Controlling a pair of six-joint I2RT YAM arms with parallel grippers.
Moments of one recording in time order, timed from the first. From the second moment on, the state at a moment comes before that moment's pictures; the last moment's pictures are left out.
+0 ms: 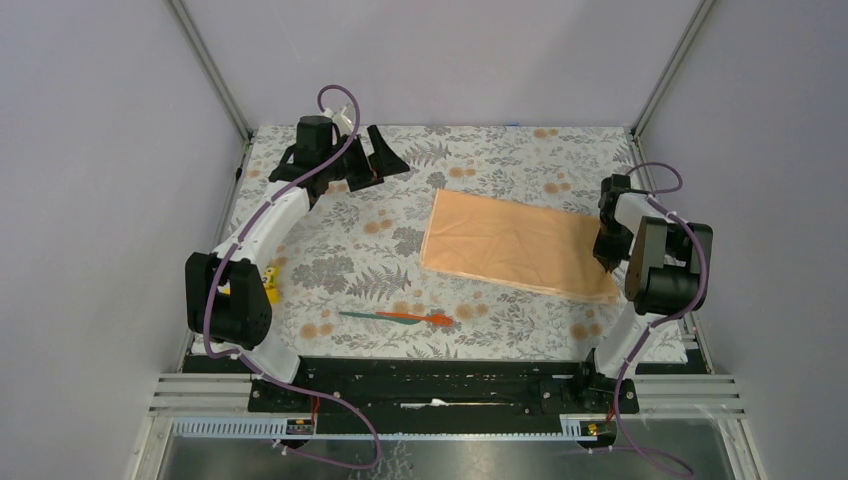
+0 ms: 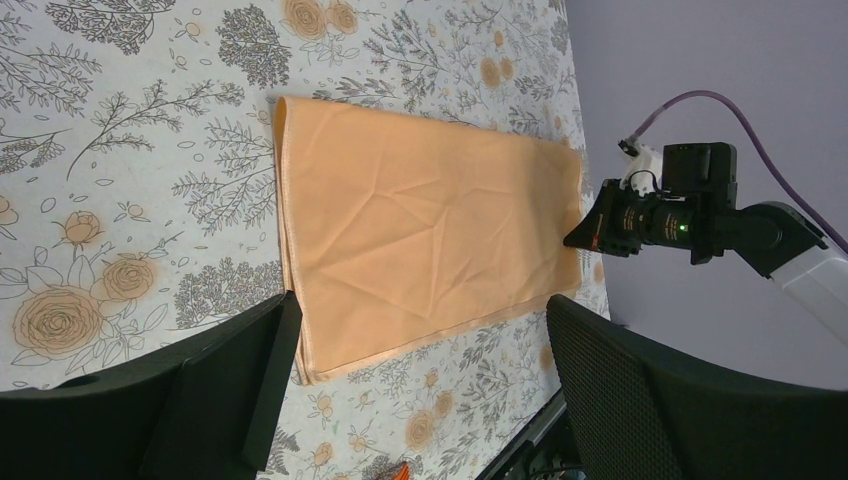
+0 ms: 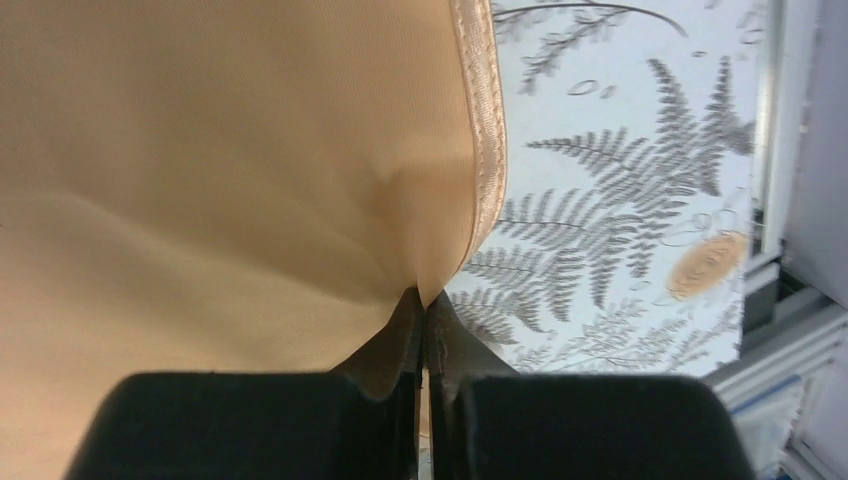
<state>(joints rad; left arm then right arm) -0.22 1.61 1.36 -0.28 0.56 -0.61 -0.17 1.83 1.15 -0.76 0.32 0.26</state>
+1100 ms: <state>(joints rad) -0.21 1.61 1.36 -0.29 0.53 -0.58 0.54 2.23 1.86 -0.92 -0.03 0.33</state>
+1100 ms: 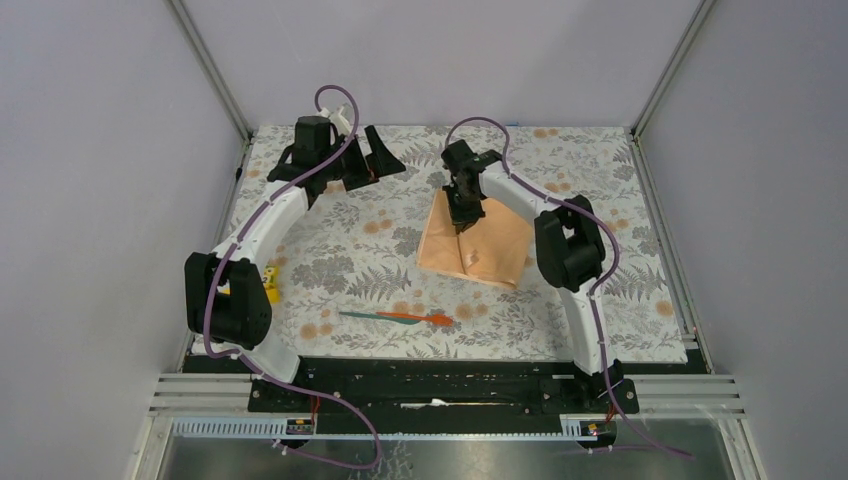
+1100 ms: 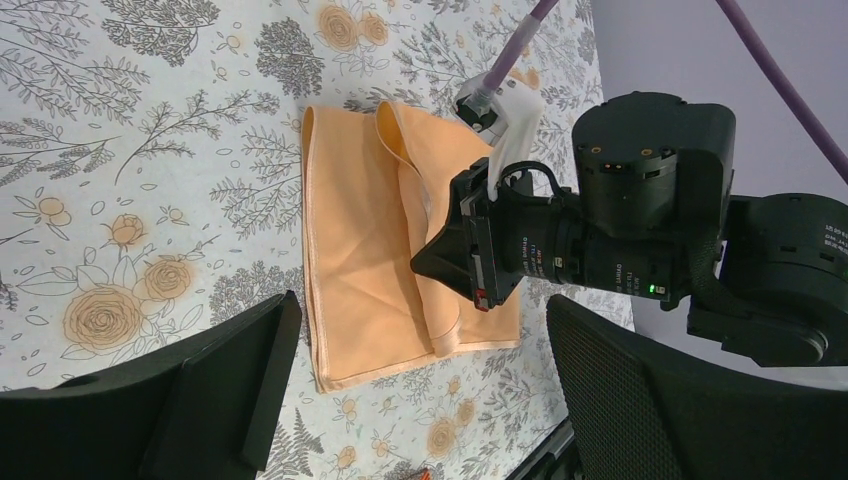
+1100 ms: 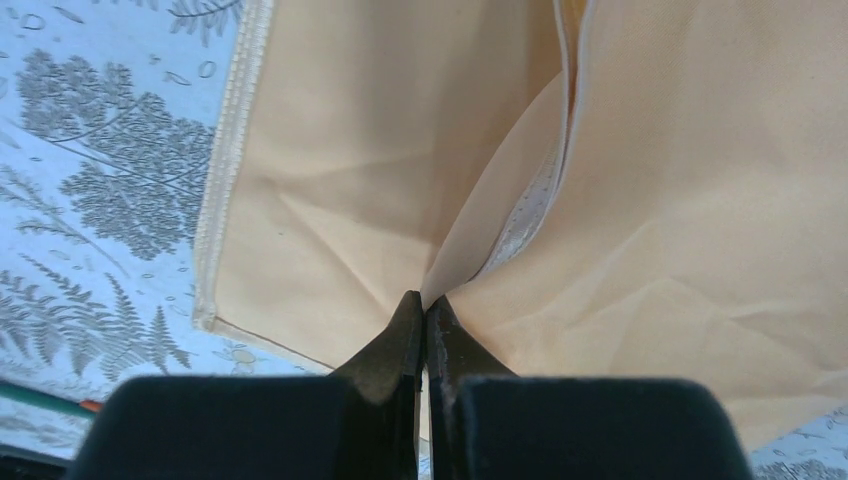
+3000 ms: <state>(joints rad) -0.16 1.63 1.24 -0.27 0.49 -0.70 0.64 2.21 1.95 -0.93 -0.26 0.40</state>
